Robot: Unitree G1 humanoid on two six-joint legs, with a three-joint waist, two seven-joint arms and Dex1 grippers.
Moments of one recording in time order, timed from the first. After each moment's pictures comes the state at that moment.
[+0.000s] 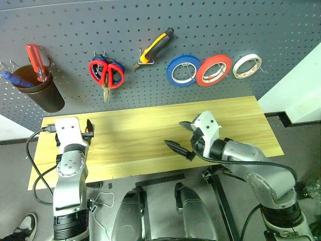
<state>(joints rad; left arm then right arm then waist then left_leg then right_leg) -0.09 0.17 0.31 -0.34 0.01 0.51 0.09 -0.28 -0.46 0.16 -0.64 0.48 0.93 0.43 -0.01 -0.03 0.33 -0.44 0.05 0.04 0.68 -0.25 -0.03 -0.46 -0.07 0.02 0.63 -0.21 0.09</state>
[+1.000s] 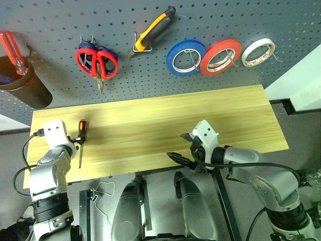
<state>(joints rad) -0.25 0.37 0.47 -0.07 -0.21 0.93 -0.06 -0.25 -0.53 0.14 -0.67 0.54 1.04 0.46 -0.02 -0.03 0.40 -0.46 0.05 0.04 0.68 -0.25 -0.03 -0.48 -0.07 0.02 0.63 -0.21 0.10</state>
